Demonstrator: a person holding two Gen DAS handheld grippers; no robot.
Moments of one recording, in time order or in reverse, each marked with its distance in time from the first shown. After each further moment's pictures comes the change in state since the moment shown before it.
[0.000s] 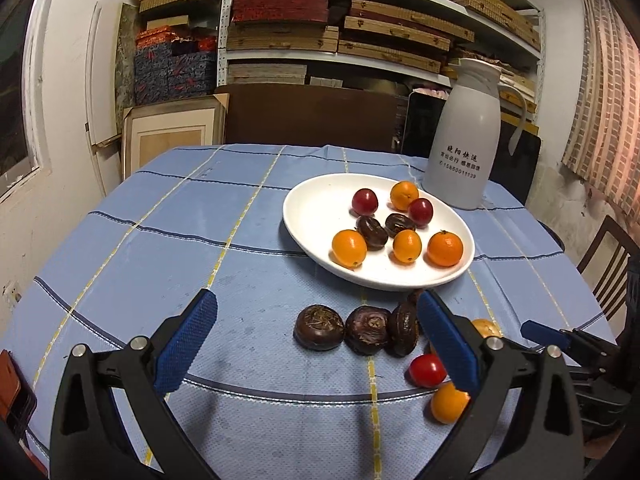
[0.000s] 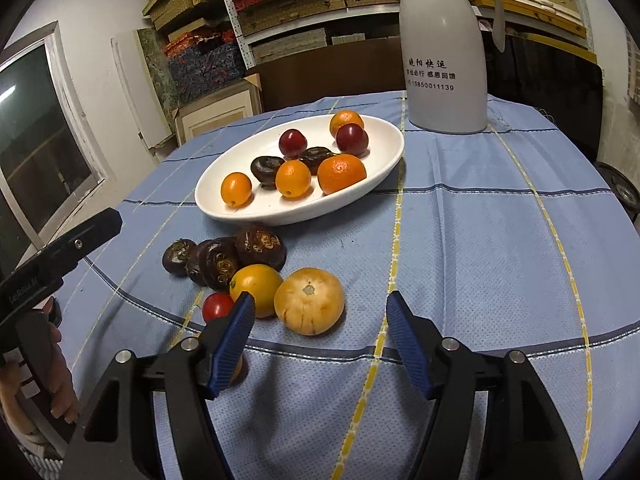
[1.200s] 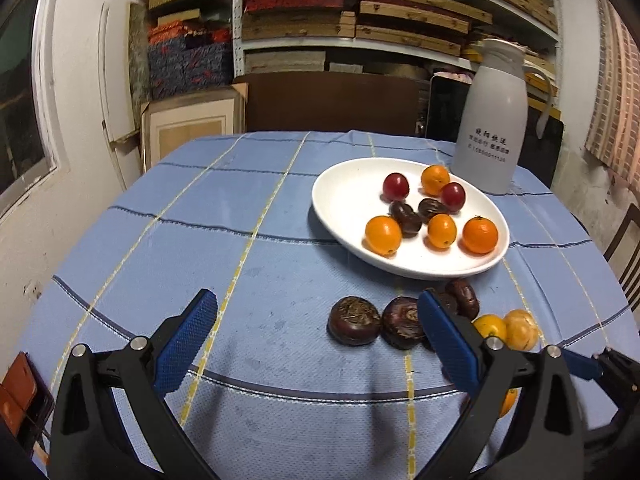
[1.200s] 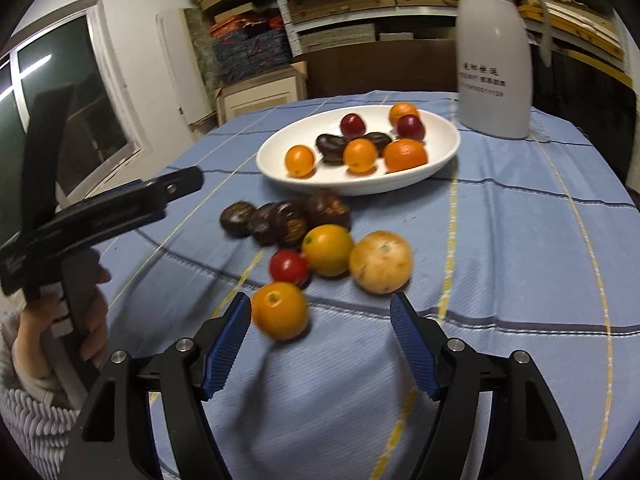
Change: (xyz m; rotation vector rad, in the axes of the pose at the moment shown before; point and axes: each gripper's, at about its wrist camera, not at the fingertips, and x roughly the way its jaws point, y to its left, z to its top) left arm 0.018 0.009 0.001 0.014 0.054 0.097; right arm -0.013 0.034 -0.018 -0.123 0.034 0.112
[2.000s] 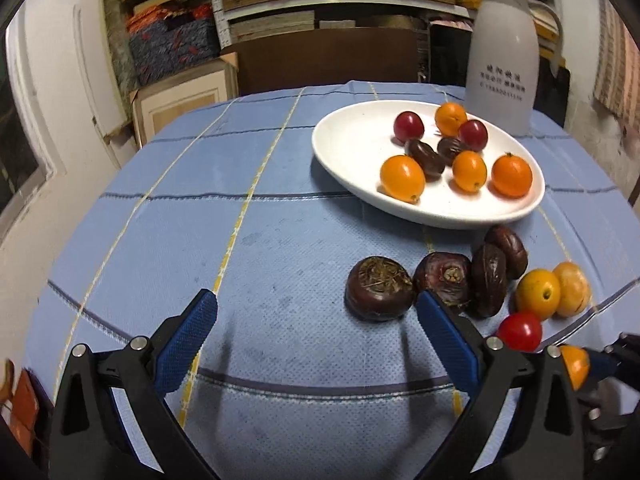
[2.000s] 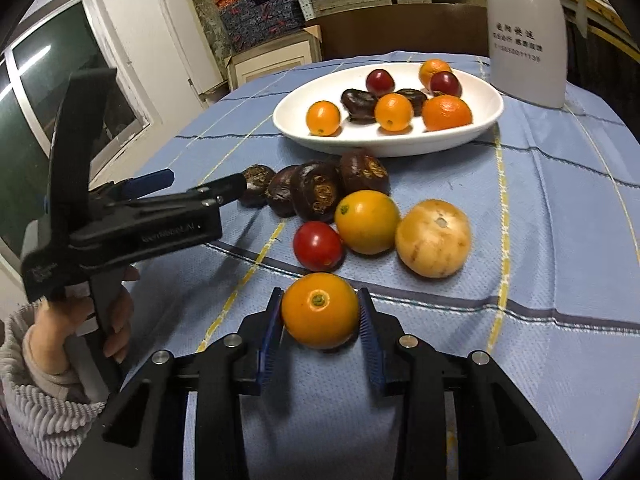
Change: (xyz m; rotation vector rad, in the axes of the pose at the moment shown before) left arm 0.044 -0.007 -0.014 0.125 0.131 0.047; right arm 0.031 0.011 -0.002 0.022 0.128 0.061
